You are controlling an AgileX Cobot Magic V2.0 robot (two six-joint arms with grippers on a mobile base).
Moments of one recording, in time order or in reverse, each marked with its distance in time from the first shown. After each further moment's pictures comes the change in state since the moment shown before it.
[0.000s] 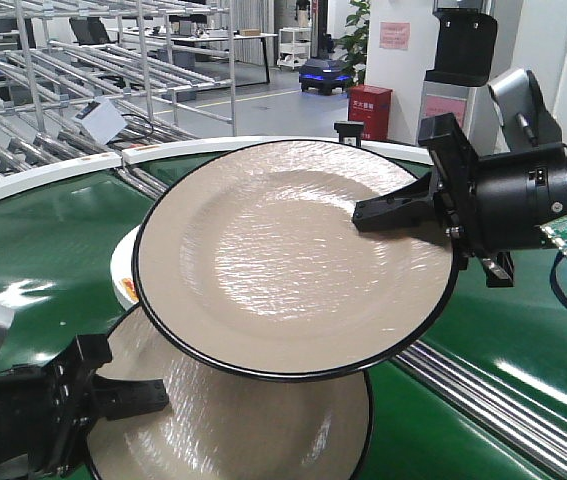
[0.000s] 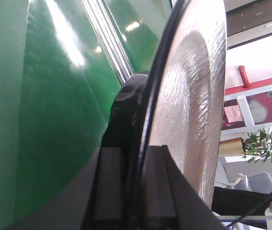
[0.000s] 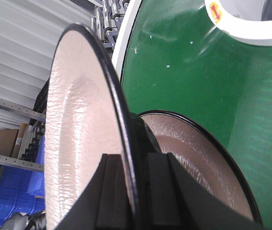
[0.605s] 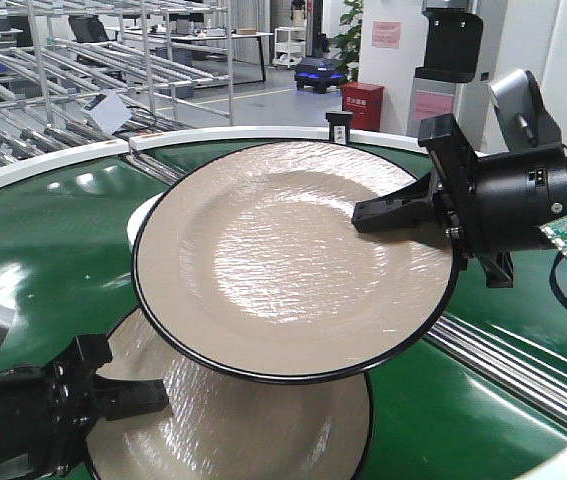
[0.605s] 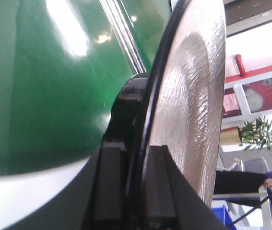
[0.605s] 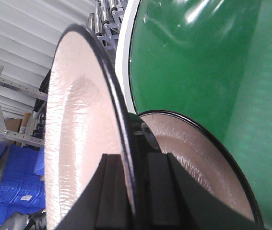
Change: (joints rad) left arm 0.000 0.000 0.000 -0.001 0.000 0.000; right arm 0.000 0.000 0.000 0.000 0.001 0.000
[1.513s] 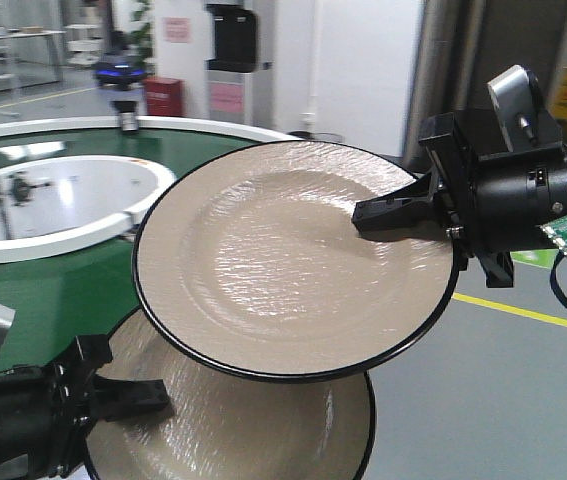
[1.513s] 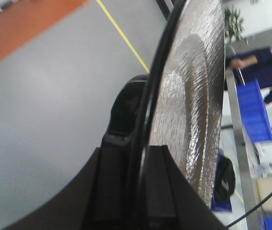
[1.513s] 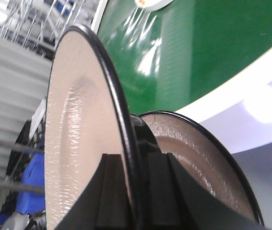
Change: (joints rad) left arm 0.000 0.000 0.000 0.000 0.000 0.000; right arm 0.000 0.000 0.000 0.001 0.001 0.000
